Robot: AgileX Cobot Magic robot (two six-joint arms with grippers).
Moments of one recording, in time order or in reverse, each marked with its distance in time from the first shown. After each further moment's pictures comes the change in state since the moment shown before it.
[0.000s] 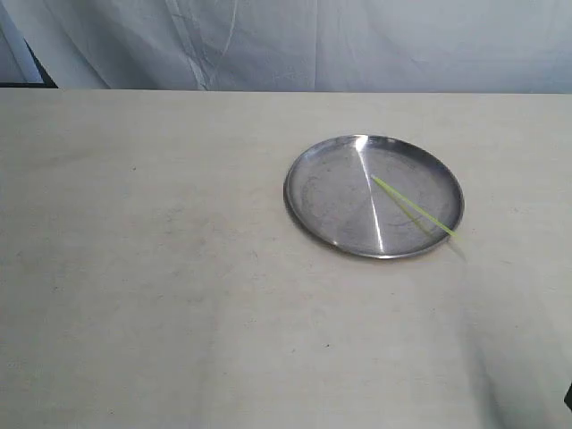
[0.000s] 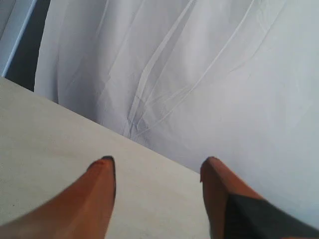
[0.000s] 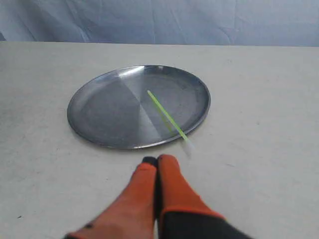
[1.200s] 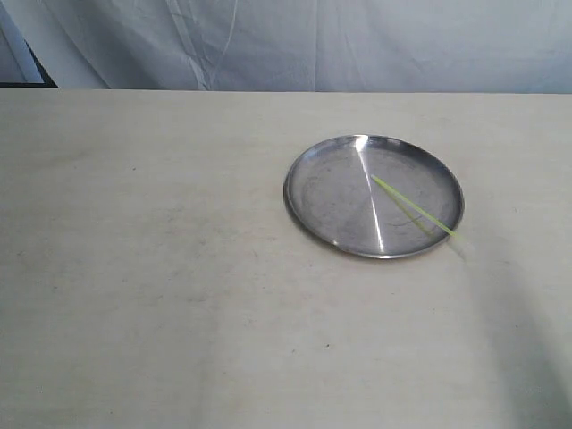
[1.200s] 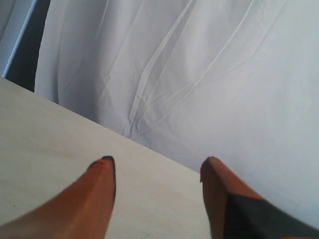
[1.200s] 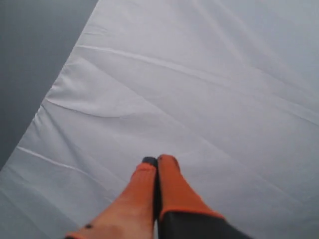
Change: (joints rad) left arm 0.000 0.000 0.000 0.005 0.000 0.000; right arm 0.000 0.012 -0.074 0.494 -0.835 0.404
